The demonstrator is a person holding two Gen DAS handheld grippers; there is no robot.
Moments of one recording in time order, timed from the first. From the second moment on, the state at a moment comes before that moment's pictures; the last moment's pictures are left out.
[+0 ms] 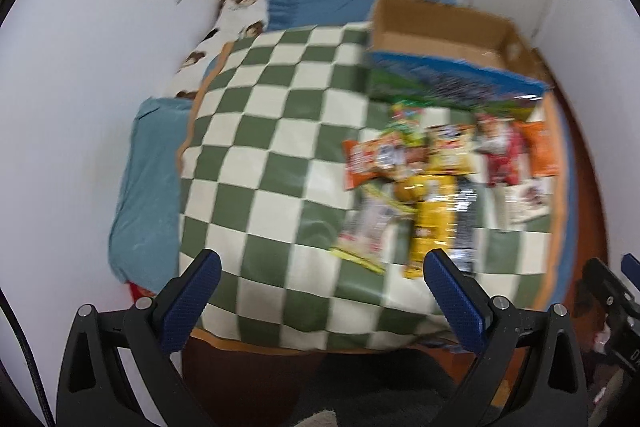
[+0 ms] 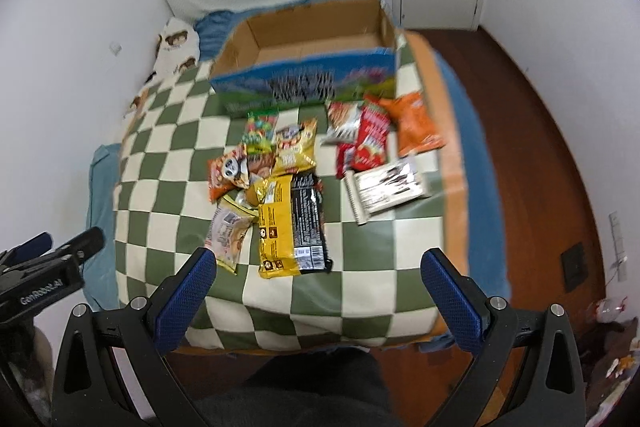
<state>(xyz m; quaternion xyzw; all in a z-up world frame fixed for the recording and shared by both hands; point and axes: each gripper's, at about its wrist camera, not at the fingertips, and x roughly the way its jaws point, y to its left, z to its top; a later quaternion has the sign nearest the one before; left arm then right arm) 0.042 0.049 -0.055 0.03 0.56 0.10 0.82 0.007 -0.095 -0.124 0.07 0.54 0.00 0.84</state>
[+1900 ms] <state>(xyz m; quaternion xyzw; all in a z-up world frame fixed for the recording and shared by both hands) 0.128 0.097 -0.313 0.08 0.67 -0.05 0.74 0.119 -0.034 -0.391 -0.01 0.67 -0.01 0.74</state>
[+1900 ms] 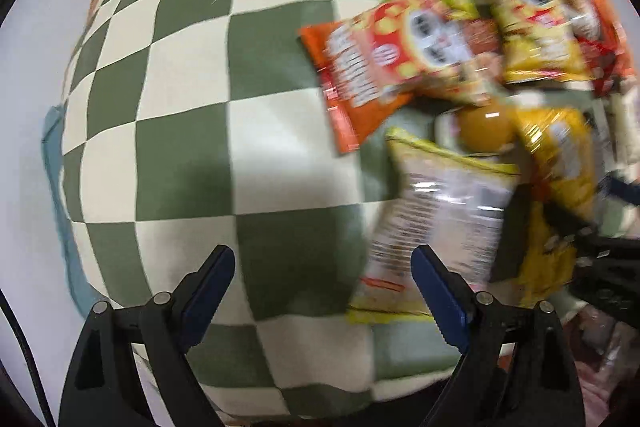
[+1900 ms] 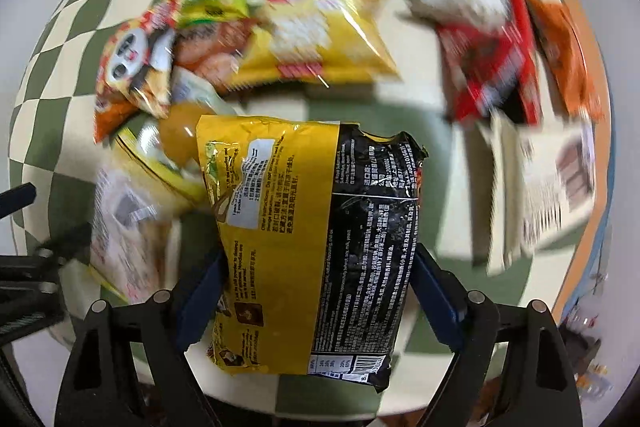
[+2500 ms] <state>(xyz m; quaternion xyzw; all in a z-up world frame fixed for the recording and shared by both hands) 0.162 0.116 -0.398 0.01 0.71 -0.02 0.70 0.090 -0.078 -0.409 0.08 0.68 -0.04 0.73</state>
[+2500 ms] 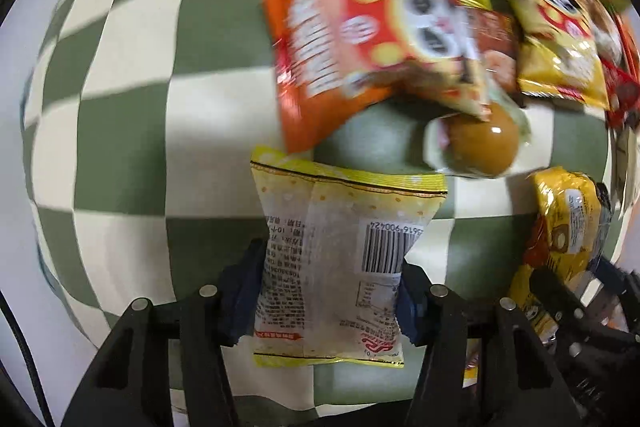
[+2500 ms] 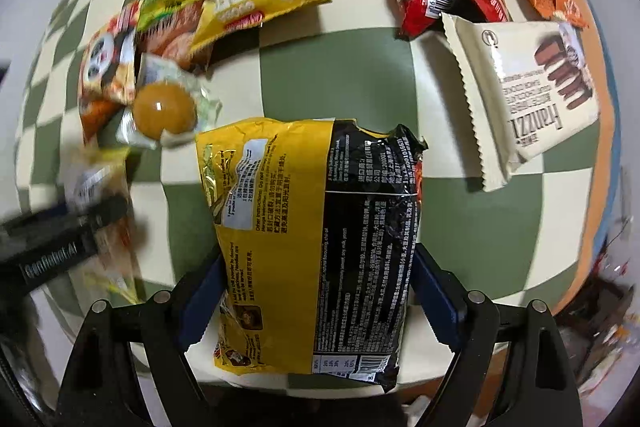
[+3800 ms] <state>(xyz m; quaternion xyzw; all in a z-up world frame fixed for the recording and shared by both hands) 0.358 0.025 -0.153 -0.06 0.57 -0.08 0.81 0.275 -0.174 -0.164 0.13 0.53 0.01 0.84</state>
